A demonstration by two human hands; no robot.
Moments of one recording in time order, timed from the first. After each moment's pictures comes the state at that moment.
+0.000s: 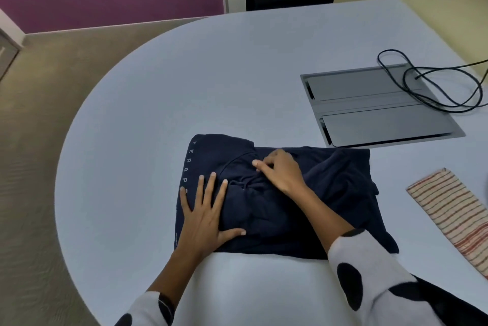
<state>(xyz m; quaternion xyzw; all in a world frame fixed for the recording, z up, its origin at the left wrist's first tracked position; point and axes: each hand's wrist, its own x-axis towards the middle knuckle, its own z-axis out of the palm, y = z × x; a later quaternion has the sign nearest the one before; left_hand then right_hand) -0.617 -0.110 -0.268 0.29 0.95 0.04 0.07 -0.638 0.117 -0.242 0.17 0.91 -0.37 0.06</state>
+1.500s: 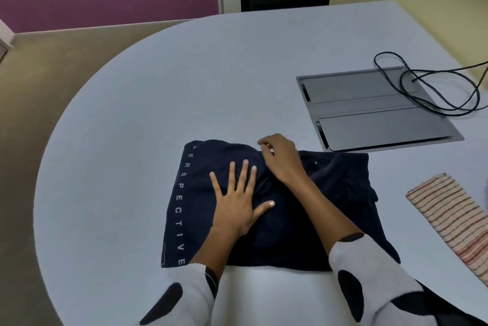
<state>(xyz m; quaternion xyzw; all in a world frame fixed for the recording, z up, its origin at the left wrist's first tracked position) -0.641 -0.020 -0.284 0.30 0.95 0.02 0.10 -0.664 0.135 -0.228 0.14 0.92 -0.36 -0.04</state>
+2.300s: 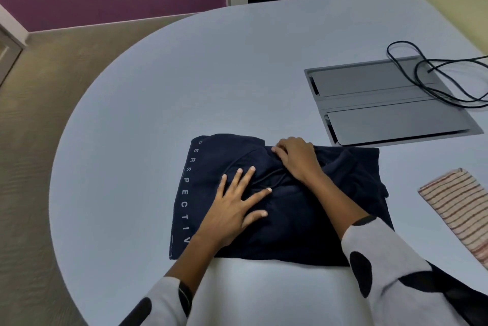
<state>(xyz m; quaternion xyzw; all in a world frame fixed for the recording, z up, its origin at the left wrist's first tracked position) -0.632 -0.061 -0.282 0.43 0.90 0.06 0.03 -0.662 0.162 -0.256 0.13 0.97 -0.20 0.04</state>
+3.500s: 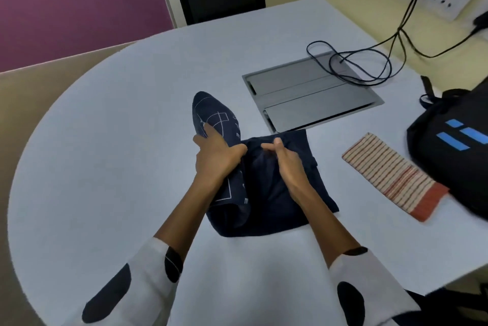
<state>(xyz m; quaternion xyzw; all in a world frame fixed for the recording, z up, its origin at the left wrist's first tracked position) -0.609 0.055 -0.108 0.07 0.90 0.38 0.22 -0.530 0.183 -0.188 0.36 0.70 -0.61 -0.06</state>
